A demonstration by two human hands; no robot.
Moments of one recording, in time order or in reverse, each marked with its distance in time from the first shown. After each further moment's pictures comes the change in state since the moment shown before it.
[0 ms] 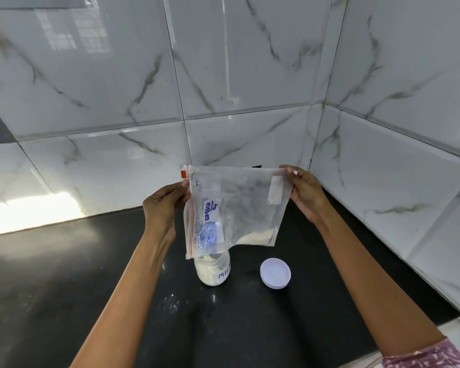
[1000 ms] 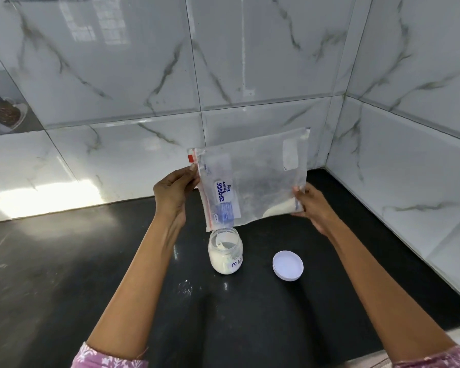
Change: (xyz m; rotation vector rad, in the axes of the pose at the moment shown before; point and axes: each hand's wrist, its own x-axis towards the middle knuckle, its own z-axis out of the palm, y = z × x) left_hand -0.001 0.014 -0.002 -0.048 0.024 0.028; right_hand -0.020 0.038 -0.005 -0.363 -0.020 0.157
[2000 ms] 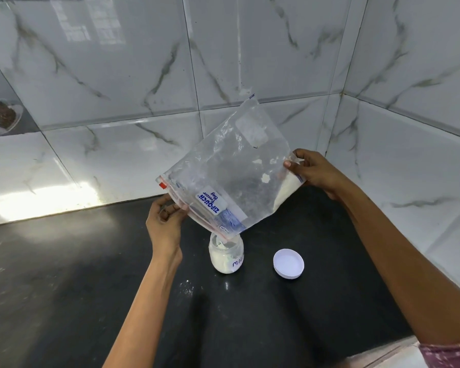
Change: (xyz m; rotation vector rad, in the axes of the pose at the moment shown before) left_hand -0.033 -0.036 -0.040 0.141 0.134 0.109; right_hand -0.003 -0.087 0.005 -0.363 -0.129 -0.194
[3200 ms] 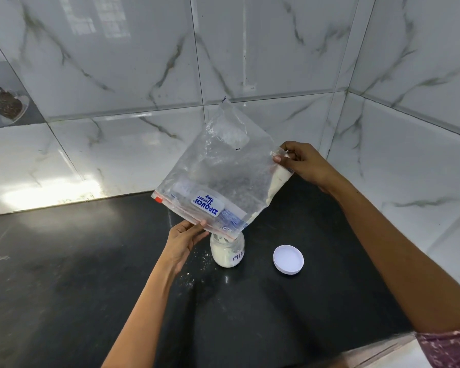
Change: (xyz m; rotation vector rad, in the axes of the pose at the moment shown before) left_hand 0.009 -0.066 -0.033 -0.116 -0.454 -0.361; right_hand -0.002 -0.024 0.016 -0.183 -0.015 -0.185
